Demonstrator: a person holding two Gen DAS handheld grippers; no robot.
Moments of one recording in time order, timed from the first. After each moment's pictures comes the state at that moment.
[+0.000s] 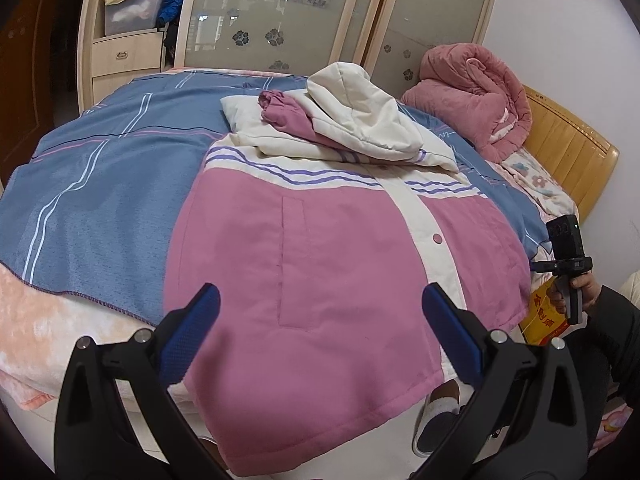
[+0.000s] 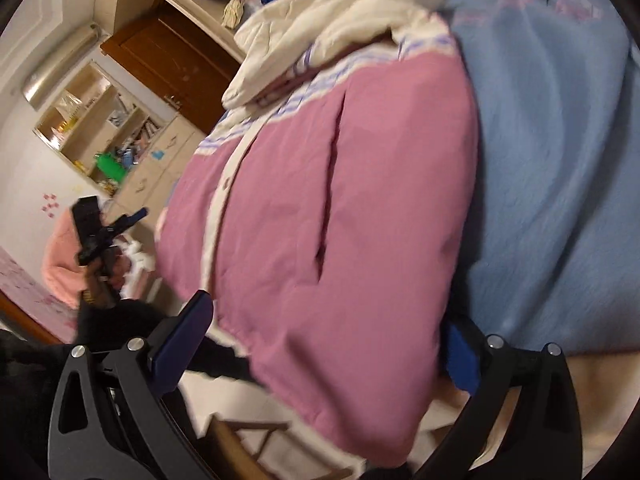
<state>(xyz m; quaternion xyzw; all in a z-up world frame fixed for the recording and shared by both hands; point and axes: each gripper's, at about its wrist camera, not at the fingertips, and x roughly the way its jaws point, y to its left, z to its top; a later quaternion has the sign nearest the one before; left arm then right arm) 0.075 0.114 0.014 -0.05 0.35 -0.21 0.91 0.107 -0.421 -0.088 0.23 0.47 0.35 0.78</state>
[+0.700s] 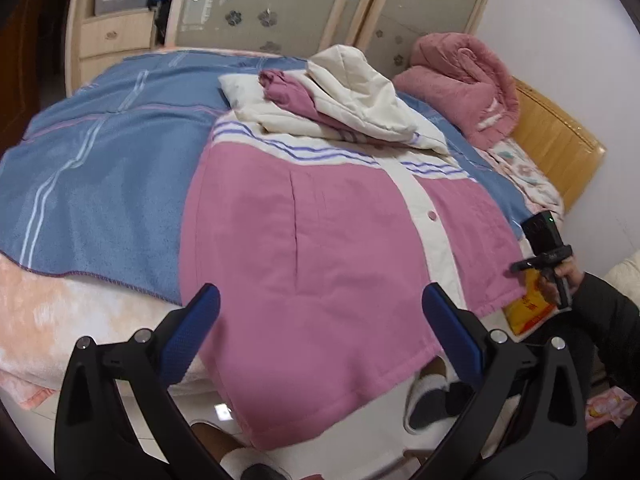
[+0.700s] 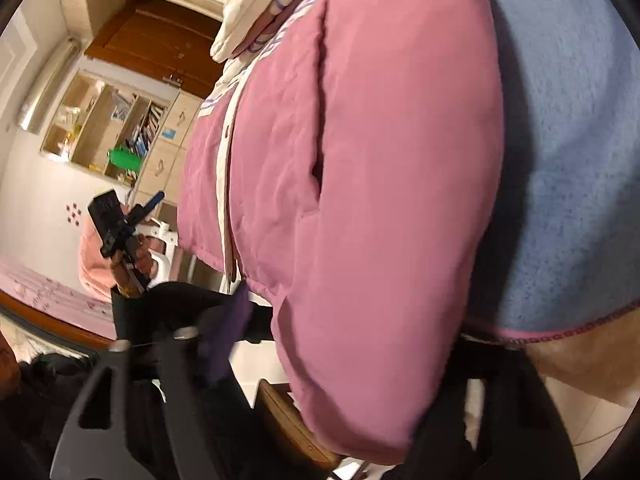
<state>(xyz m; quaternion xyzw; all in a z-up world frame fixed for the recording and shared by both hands) 0.073 0.145 0.007 -0.07 0.39 -0.25 0.88 0.105 -0.401 -0.096 0.25 0.54 0.38 0.71</state>
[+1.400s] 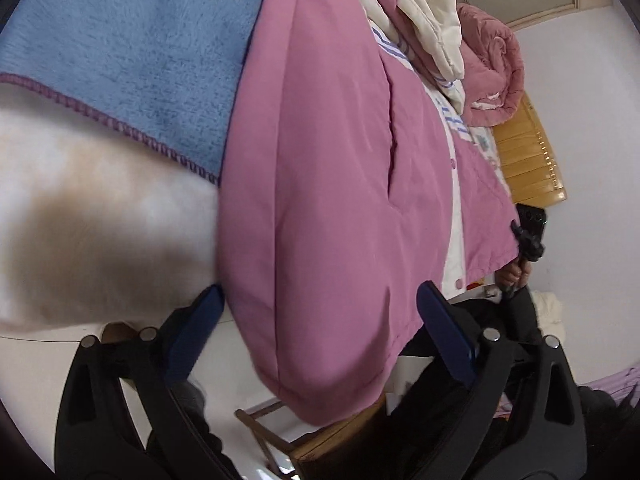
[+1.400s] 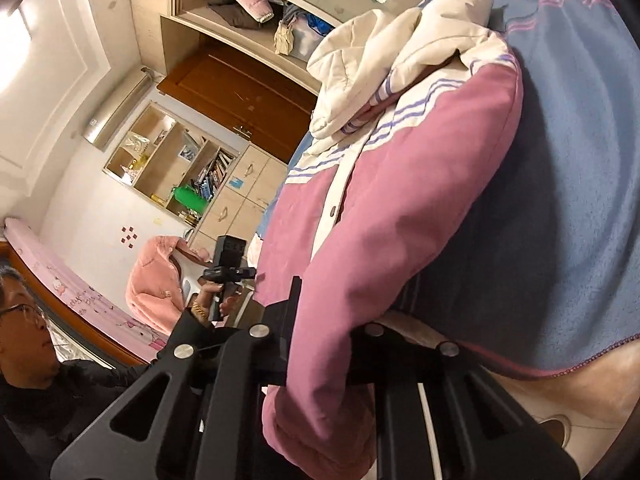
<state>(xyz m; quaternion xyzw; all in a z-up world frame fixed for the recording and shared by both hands) 0.131 0.191 -0.097 -0.24 0.57 -0.33 0.72 0.100 -0.417 -0.035 0.32 0.41 0.43 0.74</state>
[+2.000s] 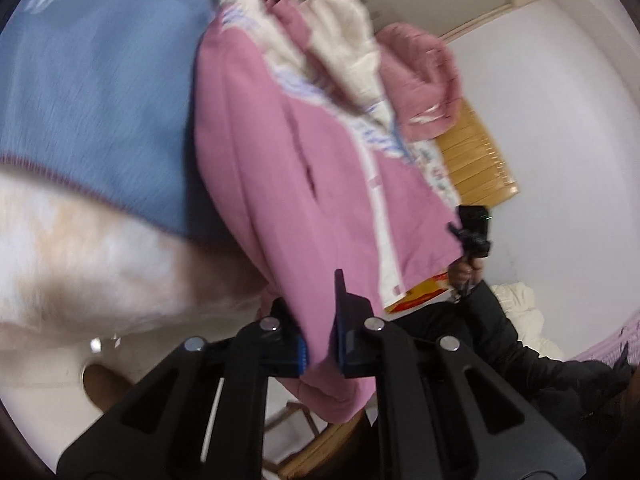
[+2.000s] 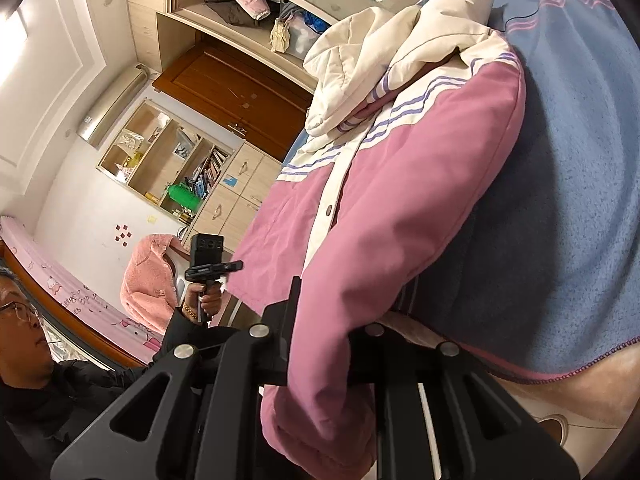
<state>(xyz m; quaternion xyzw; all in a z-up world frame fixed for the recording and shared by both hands) 0.103 0.195 -0.039 -0.25 0.46 -0.40 0.75 0.096 -0.417 -0.036 0.31 0.41 0.43 0.75</state>
